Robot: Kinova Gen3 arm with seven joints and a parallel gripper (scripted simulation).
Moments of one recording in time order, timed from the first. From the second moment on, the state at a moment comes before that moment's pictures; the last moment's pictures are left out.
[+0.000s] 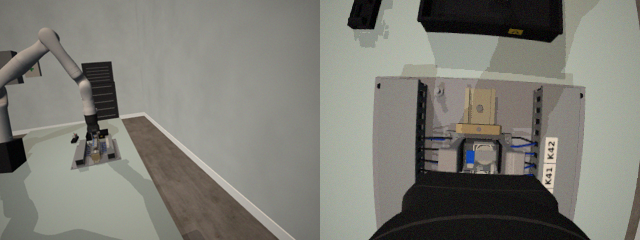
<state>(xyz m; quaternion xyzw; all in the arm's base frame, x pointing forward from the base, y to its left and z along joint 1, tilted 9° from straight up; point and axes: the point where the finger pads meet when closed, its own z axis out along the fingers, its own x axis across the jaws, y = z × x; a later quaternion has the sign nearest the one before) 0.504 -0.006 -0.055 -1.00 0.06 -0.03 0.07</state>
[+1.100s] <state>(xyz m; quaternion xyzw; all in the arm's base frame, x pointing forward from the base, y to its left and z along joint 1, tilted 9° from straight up) 0.502 -0.003 -0.064 -1.00 0.06 -0.02 0.07</state>
